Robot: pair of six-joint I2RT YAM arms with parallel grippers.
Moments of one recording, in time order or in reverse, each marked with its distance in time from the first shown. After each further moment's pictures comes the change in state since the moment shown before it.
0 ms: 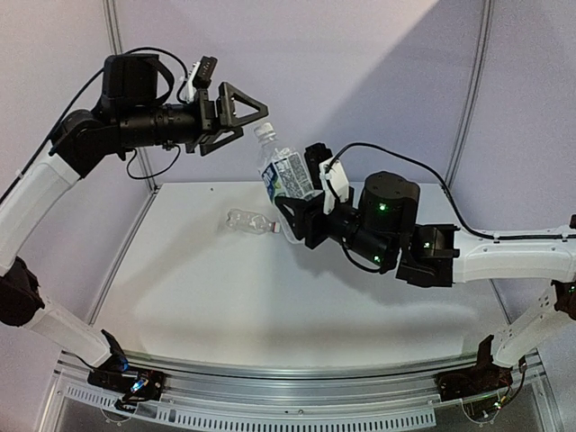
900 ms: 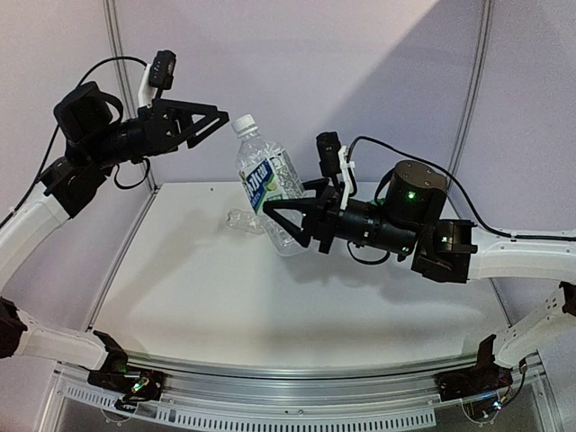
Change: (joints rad) left arm 0.211 -0.249 -0.446 0.657 0.568 0.021; right arm -0.026 -0.079 -0.021 0.070 -0.481 0.195
